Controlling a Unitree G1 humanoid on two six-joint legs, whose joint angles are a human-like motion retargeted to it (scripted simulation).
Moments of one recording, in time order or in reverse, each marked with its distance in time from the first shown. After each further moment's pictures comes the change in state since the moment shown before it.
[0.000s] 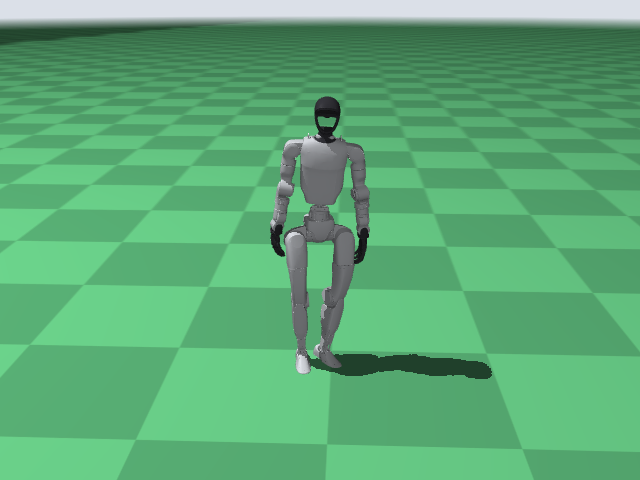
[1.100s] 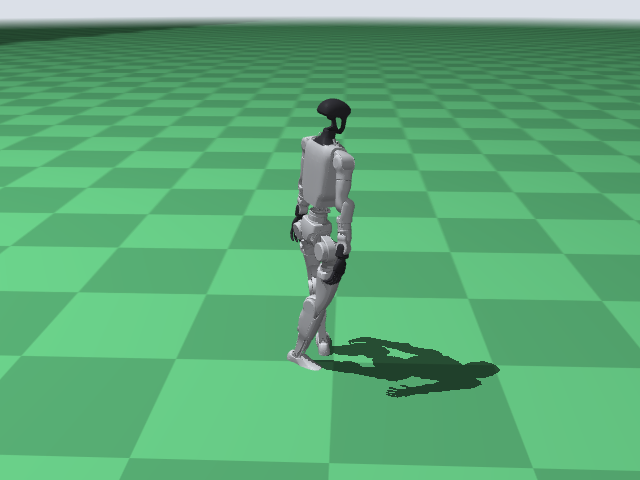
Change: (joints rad) left arm -0.095 0.050 -0.183 -0.040 0.070 -0.033 -0.004; right arm 0.066 -0.143 -0.067 -0.043 -0.053 0.002 -0.026; waist 0.266 -0.012 0.018; left_leg -0.041 0.044 0.797 -0.048 -0.053 -0.080; right_leg 0.255 -0.161 -1.015 -0.051 -0.222 0.176
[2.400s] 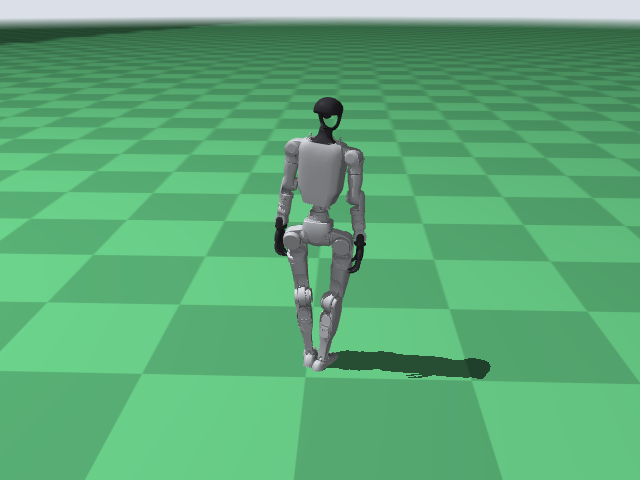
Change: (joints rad) left arm 0.061 -0.103 0.039 0.067 0.003 -0.004 -0.023; right arm -0.018 0.108 -0.003 -0.068 -0.041 -0.041 0.012; waist -0.226 0.090 -0.046; left_leg 0.000 -0.135 -0.950 0.054 0.078 0.063; right_leg -0.182 0.145 0.850 -0.006 0.149 -0.220
